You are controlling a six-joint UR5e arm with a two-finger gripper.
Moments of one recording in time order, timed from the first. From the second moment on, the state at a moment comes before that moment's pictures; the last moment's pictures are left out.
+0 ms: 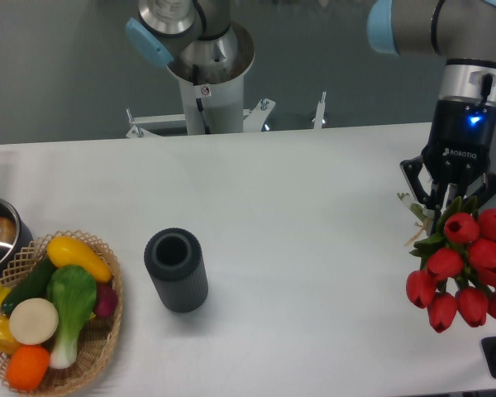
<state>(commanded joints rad) 2.89 -1.90 -1.48 -0.80 0.79 0.87</state>
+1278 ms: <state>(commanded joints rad) 2.85 -1.91 -1.48 -0.80 0.69 0.92</state>
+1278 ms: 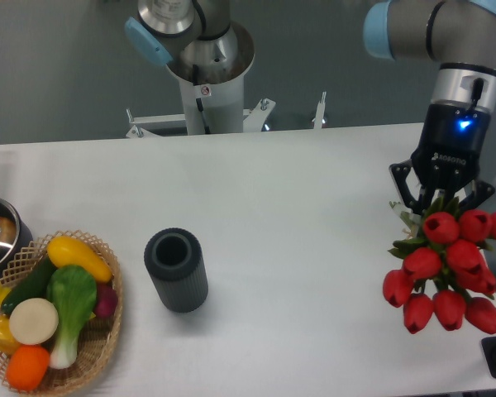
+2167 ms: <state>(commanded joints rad) 2.72 -1.96 -1.52 -0.79 0.18 1.01</state>
